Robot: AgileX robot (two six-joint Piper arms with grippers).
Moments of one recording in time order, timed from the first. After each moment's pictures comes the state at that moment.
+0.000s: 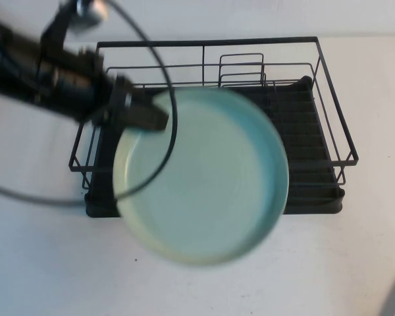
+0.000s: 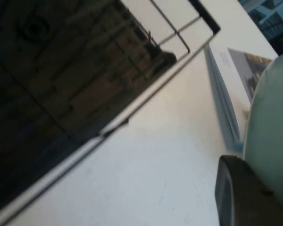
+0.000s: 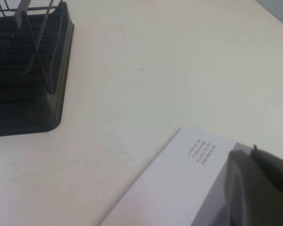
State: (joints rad) right arm -0.05 -0.01 0.03 -0.04 0.35 0.09; left arm -0.19 1.56 -1.40 -0.92 1.21 0.83
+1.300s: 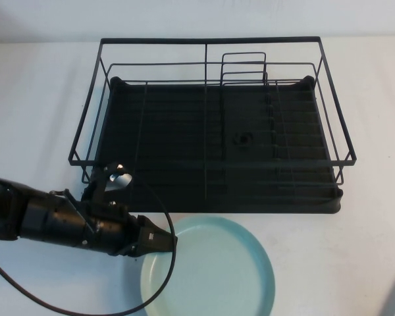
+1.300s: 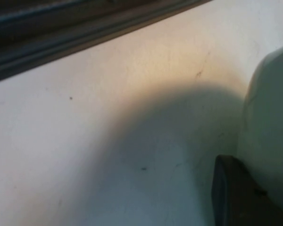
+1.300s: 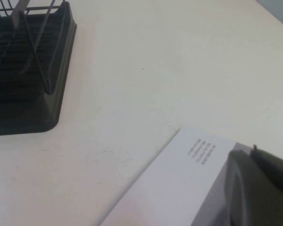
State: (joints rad) right arm -0.05 -0.01 0.03 -0.04 0.35 0.09; left arm -0.18 1.80 -0.77 -1.37 0.90 1.47
